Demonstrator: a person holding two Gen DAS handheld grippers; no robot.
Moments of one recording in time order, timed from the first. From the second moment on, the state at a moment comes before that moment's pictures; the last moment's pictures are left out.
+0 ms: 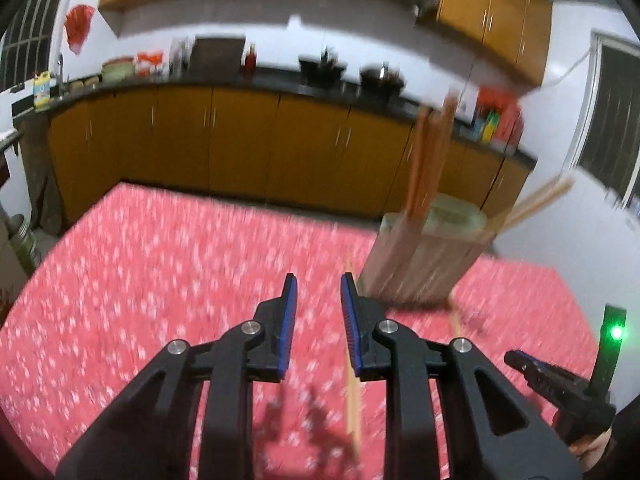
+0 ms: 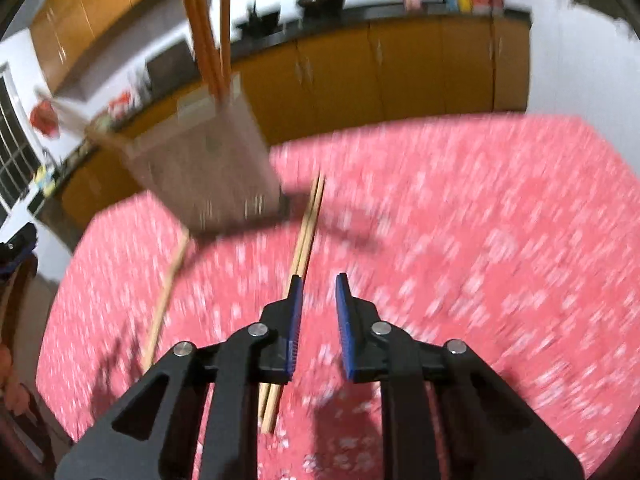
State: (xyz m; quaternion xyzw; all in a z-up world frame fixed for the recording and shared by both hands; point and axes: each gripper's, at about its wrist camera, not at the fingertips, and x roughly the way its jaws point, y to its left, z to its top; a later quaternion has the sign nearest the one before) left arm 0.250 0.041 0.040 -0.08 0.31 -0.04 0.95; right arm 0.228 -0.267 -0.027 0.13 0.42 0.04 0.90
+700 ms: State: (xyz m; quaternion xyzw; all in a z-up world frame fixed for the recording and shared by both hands) left arm 0.264 0.022 -0.037 -0.06 0.41 -0.08 0.91; right arm 0.237 -0.246 -0.059 0.07 0.44 0.00 0.89
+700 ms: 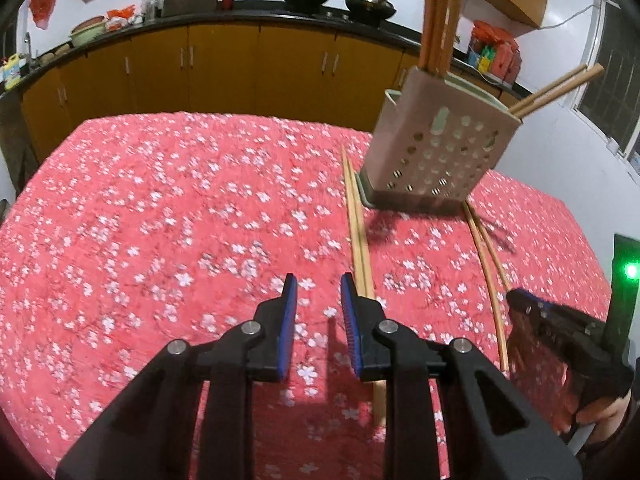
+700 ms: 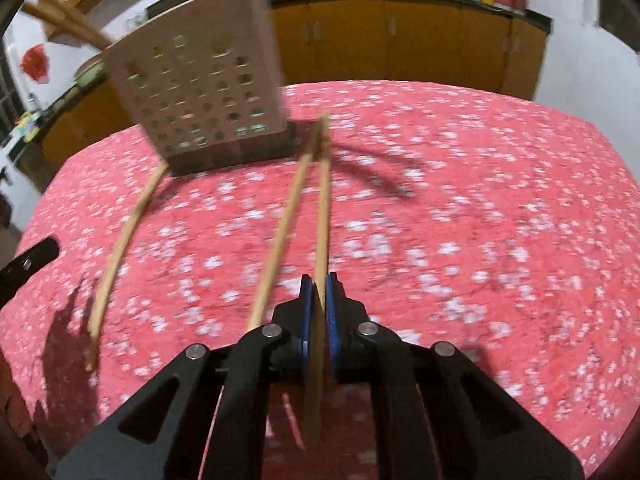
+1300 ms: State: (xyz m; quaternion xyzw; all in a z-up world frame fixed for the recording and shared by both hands) left arm 0.273 -0.010 -0.070 -0.02 0.45 -0.11 0.89; right arm 0.228 -0.284 -0.063 0.08 0.43 -0.05 0.90
